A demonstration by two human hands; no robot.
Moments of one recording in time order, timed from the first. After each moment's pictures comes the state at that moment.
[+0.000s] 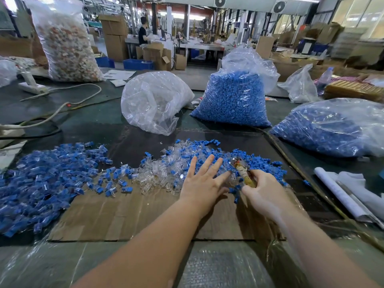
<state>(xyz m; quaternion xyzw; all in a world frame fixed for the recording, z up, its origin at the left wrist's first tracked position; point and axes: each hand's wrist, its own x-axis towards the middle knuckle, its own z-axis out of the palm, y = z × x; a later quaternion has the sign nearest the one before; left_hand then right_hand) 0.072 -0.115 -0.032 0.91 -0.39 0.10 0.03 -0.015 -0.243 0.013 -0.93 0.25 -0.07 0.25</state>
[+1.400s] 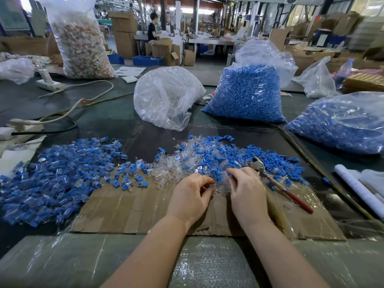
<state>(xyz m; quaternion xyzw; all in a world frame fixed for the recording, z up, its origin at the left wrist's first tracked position) 0.047 -0.054 -0.035 0.87 -0.27 0.10 0.40 0.006 -0.179 -0.027 -0.93 0.11 -0.30 0.21</state>
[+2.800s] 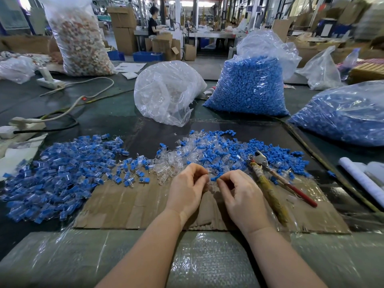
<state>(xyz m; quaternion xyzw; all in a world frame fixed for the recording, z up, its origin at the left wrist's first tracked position) 0.051 -0.048 -0.036 0.81 -0.17 0.00 0.57 -0.007 -0.172 -0.037 -0.91 0.02 -0.31 0.27</state>
